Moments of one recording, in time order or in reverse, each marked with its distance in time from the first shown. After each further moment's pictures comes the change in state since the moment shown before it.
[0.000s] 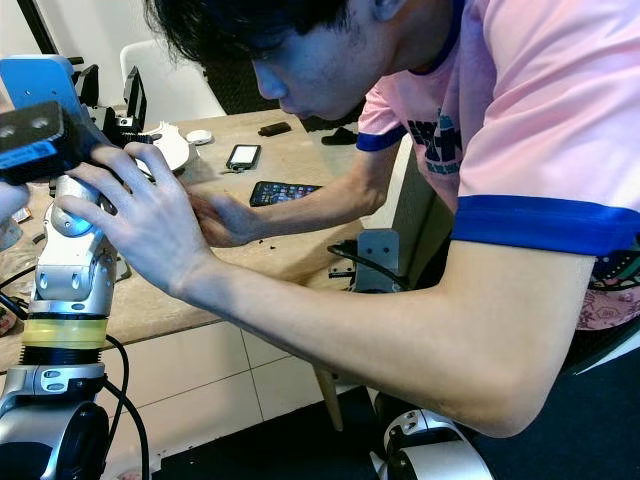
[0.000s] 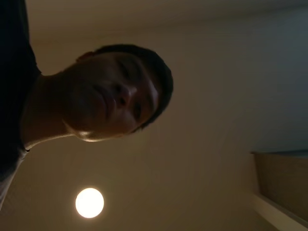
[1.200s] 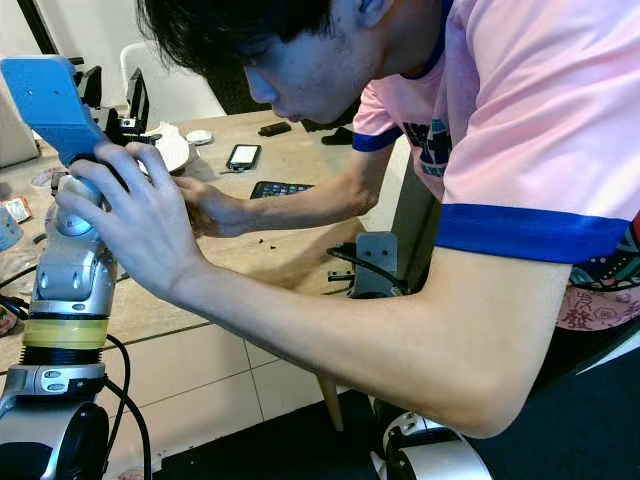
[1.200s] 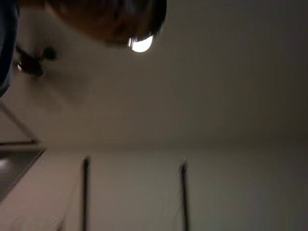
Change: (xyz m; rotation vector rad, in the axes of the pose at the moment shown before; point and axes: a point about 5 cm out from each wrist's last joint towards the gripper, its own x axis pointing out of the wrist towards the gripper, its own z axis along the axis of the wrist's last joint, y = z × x) left arm 0.000 0.000 0.000 0.000 0.008 -0.004; right arm -0.001 0.001 -0.004 -0.001 0.019 0.002
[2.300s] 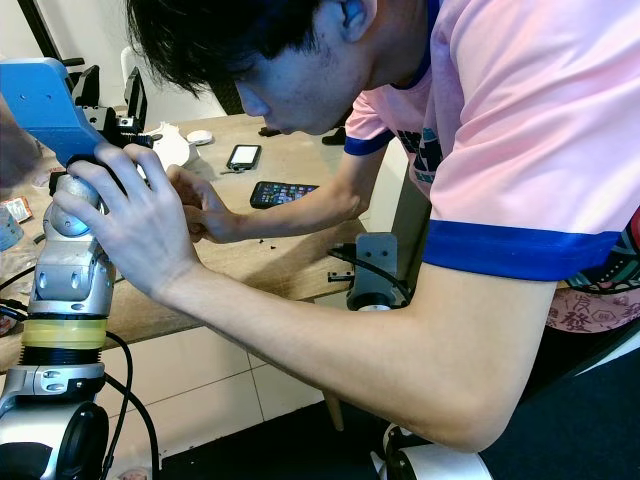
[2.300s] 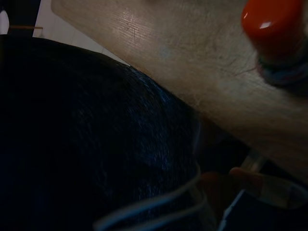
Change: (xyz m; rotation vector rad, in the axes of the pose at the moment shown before) left arm 0.000 0.000 0.001 0.000 -0.002 0.001; right arm 0.000 0.000 -0.001 -0.001 0.000 0.001
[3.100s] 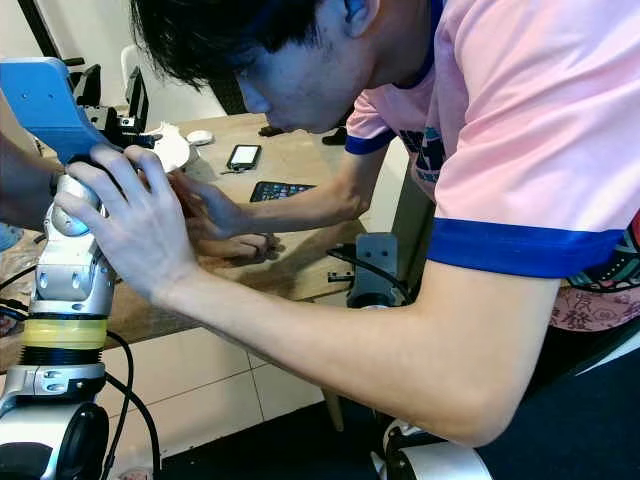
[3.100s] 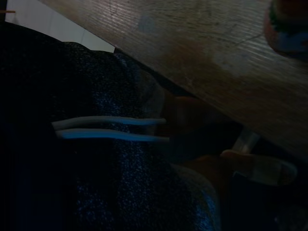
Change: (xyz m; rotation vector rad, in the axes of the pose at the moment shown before) left arm 0.000 0.000 0.001 0.000 -0.004 -0.001; right arm 0.000 0.000 -0.001 0.000 0.003 -0.001
